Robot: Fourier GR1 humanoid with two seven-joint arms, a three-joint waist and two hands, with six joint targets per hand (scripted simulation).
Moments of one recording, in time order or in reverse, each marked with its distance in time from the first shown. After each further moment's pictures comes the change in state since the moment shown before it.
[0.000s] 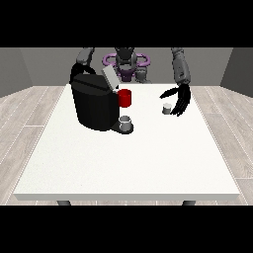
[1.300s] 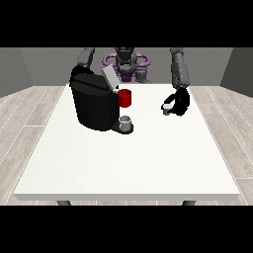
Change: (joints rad) left arm -0.102 0.016 -0.061 0.180 -0.258 0.235 -0.130; right arm -0.013 0.017 0.003 0.036 -0.012 -0.022 -0.030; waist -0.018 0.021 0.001
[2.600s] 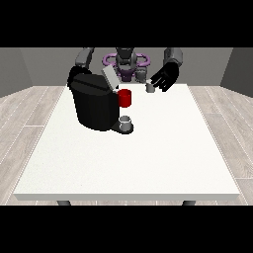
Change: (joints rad) left arm -0.282 -0.018 -0.001 -0.133 -0.010 -0.255 0.073; right arm -0.056 -0.013 -0.036 0.185 -0.040 0.027 -0.046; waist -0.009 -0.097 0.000
